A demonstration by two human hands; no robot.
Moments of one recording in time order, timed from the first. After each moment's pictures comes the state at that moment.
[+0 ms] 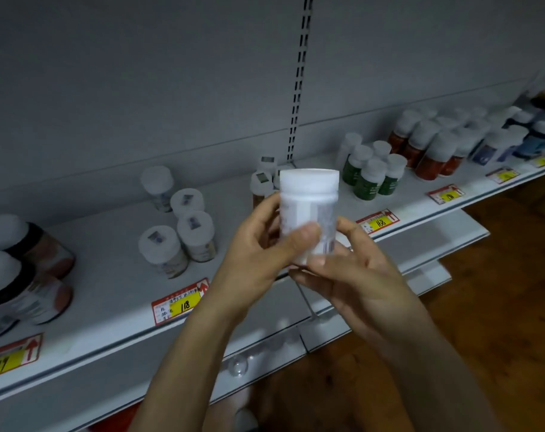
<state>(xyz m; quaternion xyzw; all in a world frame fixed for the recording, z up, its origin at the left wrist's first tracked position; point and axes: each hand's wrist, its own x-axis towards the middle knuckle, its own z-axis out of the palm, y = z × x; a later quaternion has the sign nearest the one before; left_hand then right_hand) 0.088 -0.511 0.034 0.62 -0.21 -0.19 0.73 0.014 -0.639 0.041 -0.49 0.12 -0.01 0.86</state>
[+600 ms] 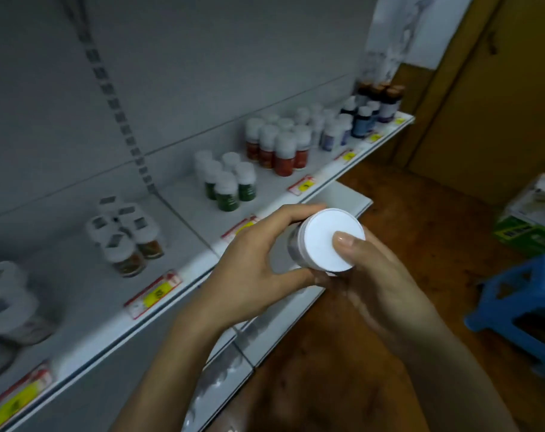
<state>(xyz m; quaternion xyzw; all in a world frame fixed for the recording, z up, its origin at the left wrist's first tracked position) 0.028 -0.680 0.053 0.65 -0.53 -0.17 0.52 -0.103 -0.787 0.057 -0.59 0.23 -0.19 0.75</state>
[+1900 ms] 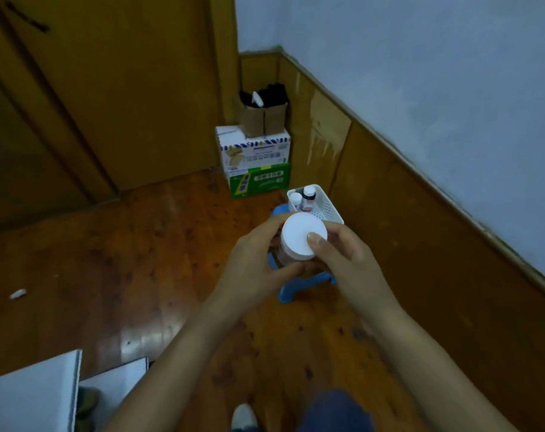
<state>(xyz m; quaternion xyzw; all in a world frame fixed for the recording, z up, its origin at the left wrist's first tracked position) -0.256 -1.474 -0.039 0.34 -0.79 -0.38 0.34 -0.404 -1.407 -0.019 -0.42 0.62 -0.51 0.43</state>
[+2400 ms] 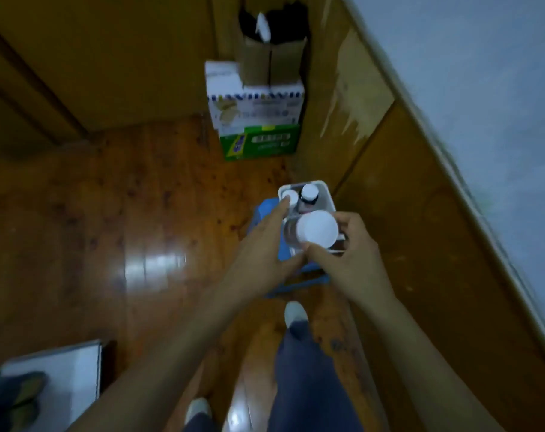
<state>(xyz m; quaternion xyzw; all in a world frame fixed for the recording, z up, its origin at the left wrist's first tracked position) -0.435 -1.721 -0.150 0.49 -0.73 -0.44 0.19 -0.590 -1.677 -0.133 -0.47 0.72 -0.33 0.39</state>
